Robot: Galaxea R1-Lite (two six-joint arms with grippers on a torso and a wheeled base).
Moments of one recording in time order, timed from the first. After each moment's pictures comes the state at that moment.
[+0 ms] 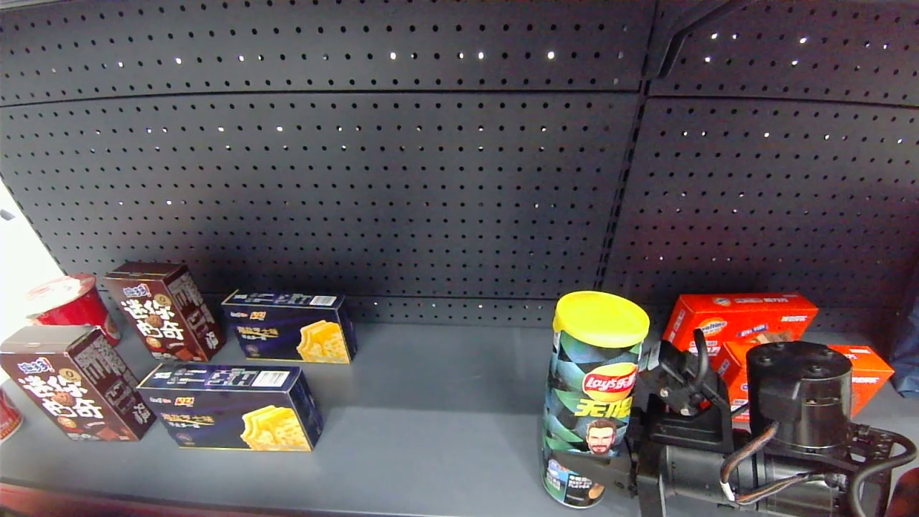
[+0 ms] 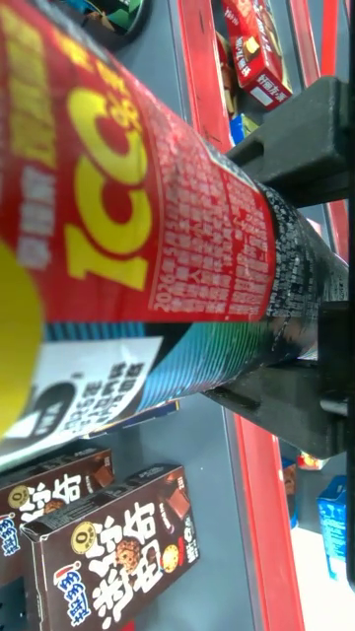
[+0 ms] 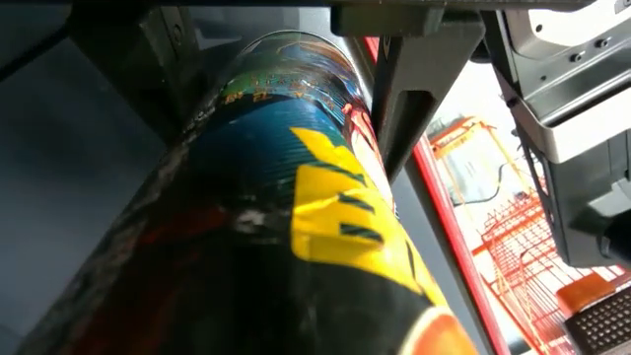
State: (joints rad) left arm -0.13 0.29 -0.25 0.06 -0.07 -0.01; right arm 0.61 1.68 -0.37 -0.96 0.43 -0.06
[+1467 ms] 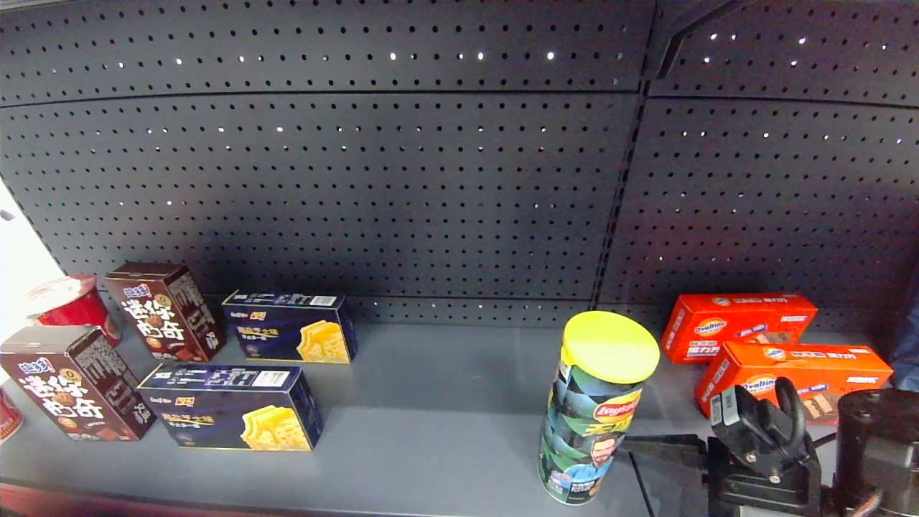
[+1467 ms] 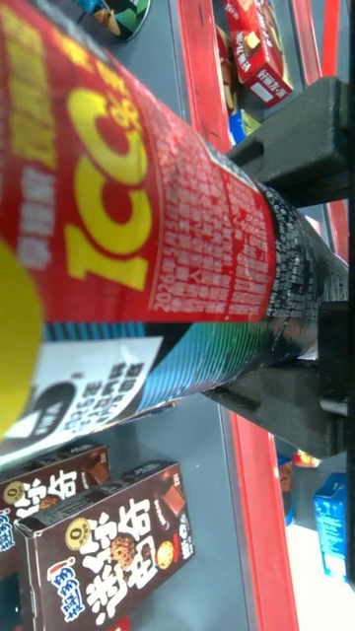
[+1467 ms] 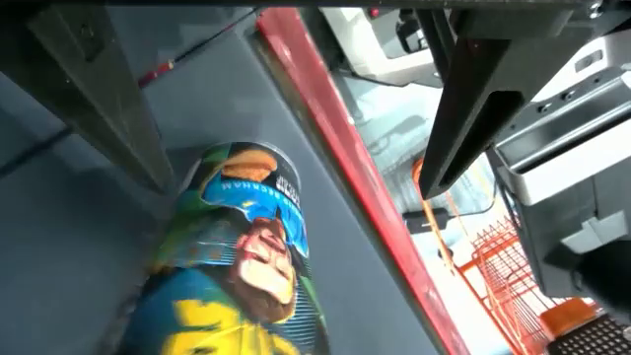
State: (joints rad) left arm -0.13 0.28 -0.24 0.06 -0.05 -0.01; right arm 0.61 1.51 -0.16 -1.00 0.43 -0.07
